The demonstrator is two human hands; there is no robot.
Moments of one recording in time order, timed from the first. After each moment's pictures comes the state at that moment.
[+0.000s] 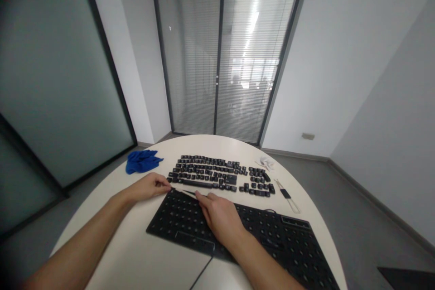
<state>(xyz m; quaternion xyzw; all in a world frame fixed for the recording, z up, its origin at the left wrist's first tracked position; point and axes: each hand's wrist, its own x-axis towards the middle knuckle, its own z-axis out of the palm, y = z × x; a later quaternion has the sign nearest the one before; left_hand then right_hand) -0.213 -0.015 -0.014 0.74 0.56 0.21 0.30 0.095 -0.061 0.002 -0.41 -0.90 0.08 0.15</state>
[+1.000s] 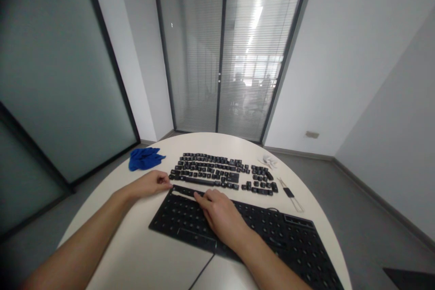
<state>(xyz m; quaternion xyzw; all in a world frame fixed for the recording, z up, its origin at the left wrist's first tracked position) -0.216 -0.016 -0.014 0.73 0.58 0.20 0.28 0.098 -0.060 -0.001 -0.31 -0.92 0.09 0.20</state>
